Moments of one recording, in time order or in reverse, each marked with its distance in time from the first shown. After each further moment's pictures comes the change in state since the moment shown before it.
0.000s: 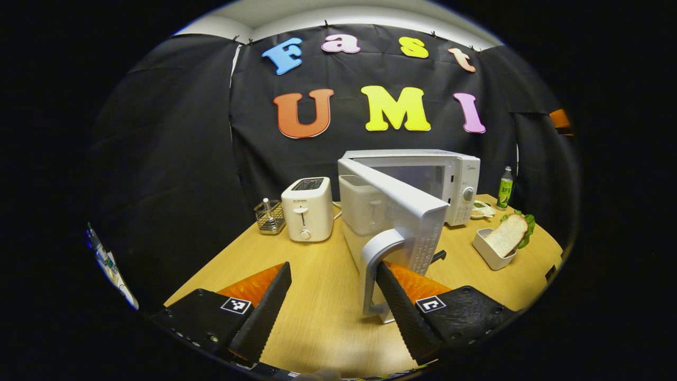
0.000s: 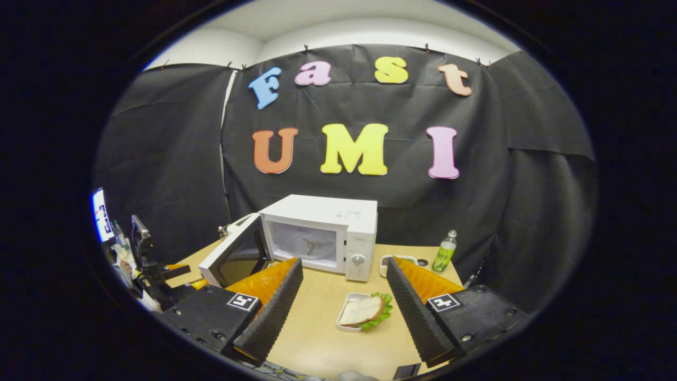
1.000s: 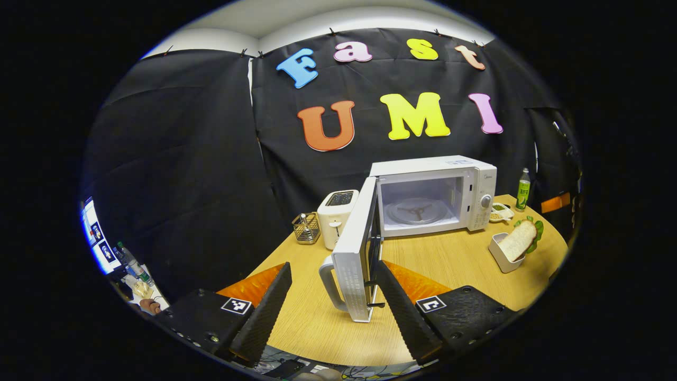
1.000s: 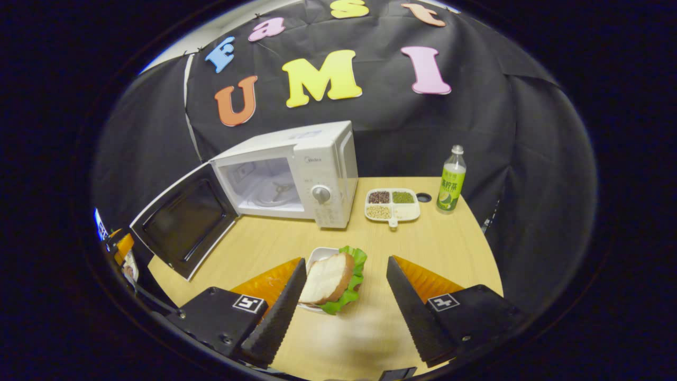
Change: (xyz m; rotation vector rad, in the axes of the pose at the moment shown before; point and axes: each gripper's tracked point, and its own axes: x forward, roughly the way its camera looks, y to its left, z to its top) left arm -0.054 0.017 0.050 0.029 -0.009 0.172; right arm 0.125 -0.100 -0.162 0.174 0.358 0.050
